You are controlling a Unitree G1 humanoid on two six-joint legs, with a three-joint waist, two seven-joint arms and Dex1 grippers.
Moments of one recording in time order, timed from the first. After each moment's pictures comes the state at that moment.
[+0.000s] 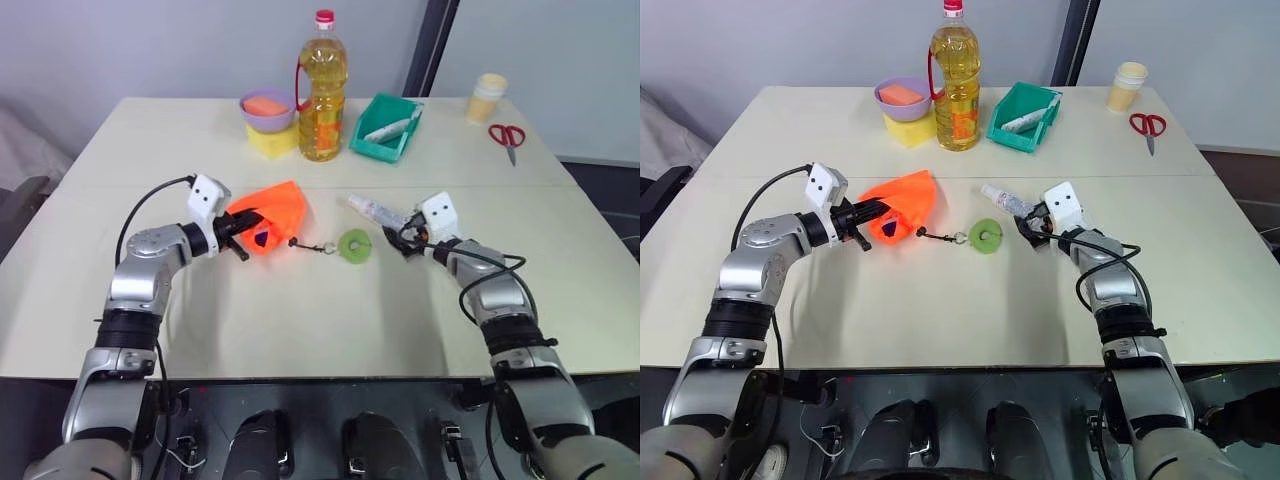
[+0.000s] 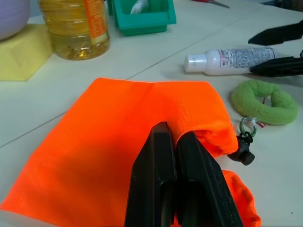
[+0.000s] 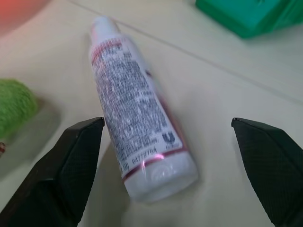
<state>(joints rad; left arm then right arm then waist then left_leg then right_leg) -0.63 0.49 0.04 0.33 -0.28 0.31 -0.86 -0.65 -0.40 0.00 0.58 0.08 0.15 0.50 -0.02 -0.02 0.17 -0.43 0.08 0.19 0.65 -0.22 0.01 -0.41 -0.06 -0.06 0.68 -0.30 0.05</state>
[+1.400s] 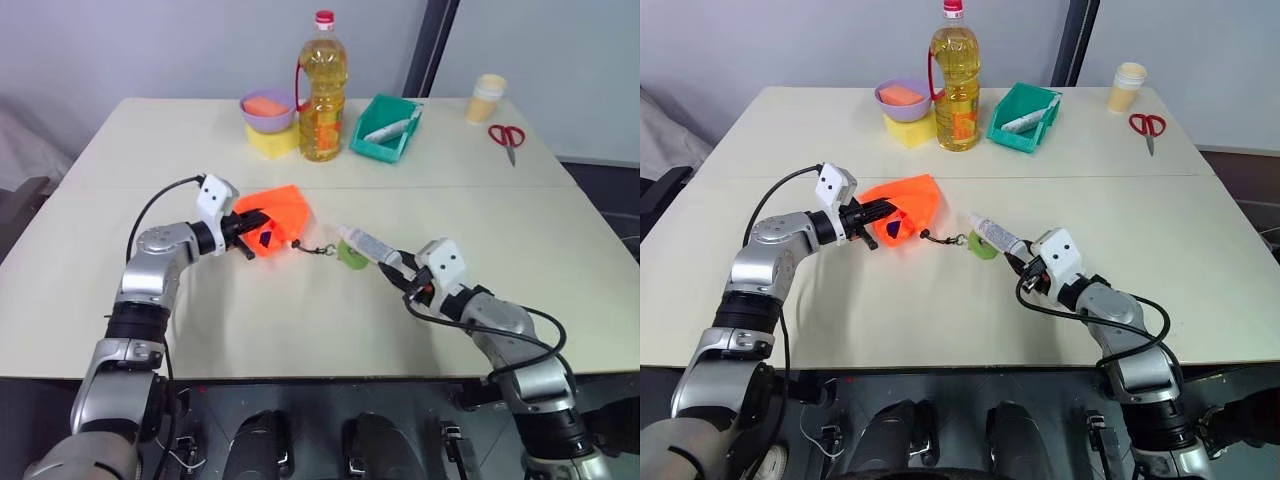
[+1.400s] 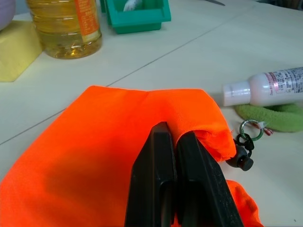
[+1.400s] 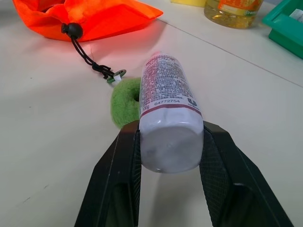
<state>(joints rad) -0.68 0.47 0.02 0.42 -0.26 0.27 -0.88 -0.15 -0.45 0.02 -0.25 0.17 0.35 0.55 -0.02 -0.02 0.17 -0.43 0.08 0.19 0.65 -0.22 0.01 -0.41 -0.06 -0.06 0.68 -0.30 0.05</state>
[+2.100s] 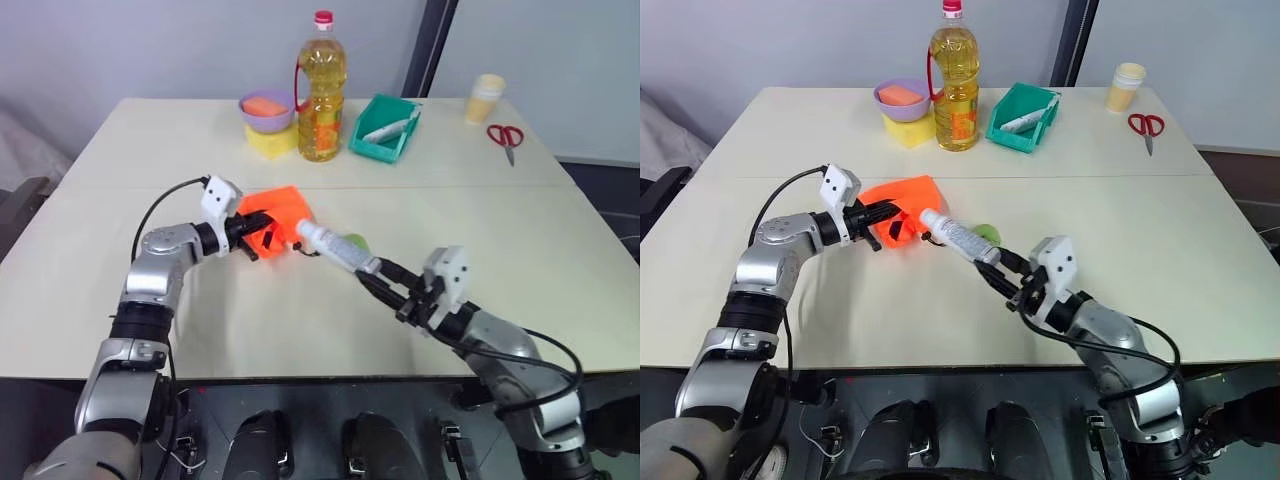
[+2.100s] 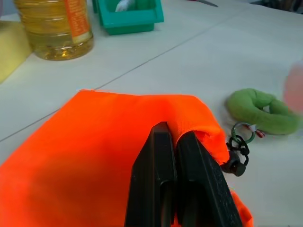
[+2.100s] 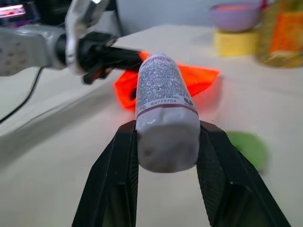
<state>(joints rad) -0.68 0.45 0.02 0.42 -0.26 0.27 -0.90 -0.04 -0.38 0.05 -0.52 0.46 0.47 0.57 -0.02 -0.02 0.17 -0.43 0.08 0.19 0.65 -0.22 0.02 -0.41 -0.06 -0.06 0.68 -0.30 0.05</state>
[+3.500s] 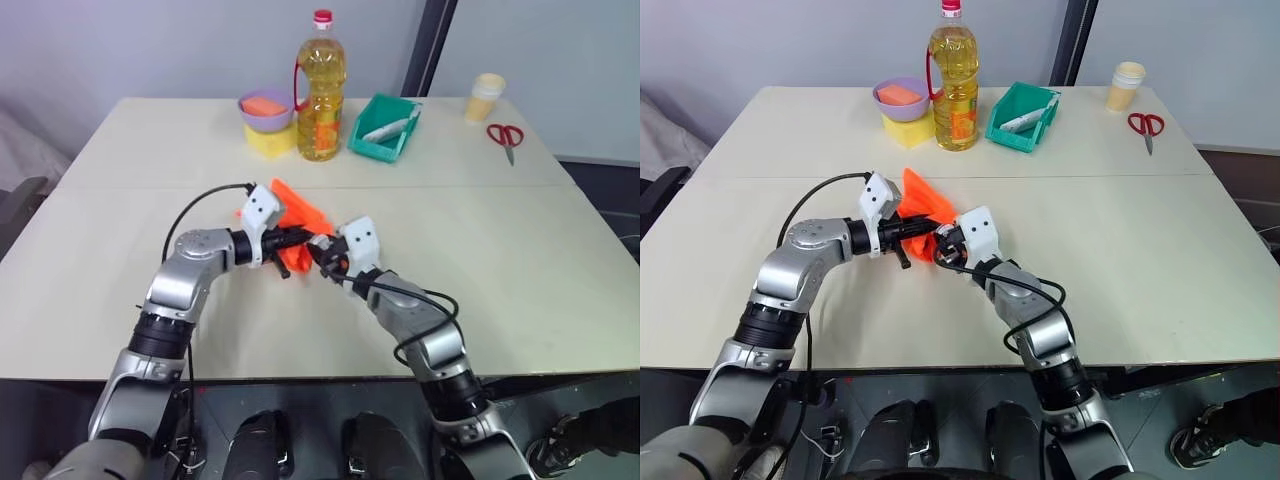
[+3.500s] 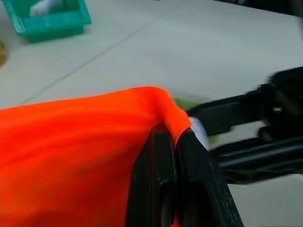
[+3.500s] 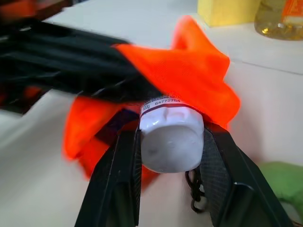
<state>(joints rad) -0.61 0.39 -0.10 0.09 -0.26 0.51 -0.90 -0.42 -0.04 0.22 -0.06 0.17 0.53 0.26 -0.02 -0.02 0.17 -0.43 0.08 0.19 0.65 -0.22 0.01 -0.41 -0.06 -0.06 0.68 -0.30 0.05</state>
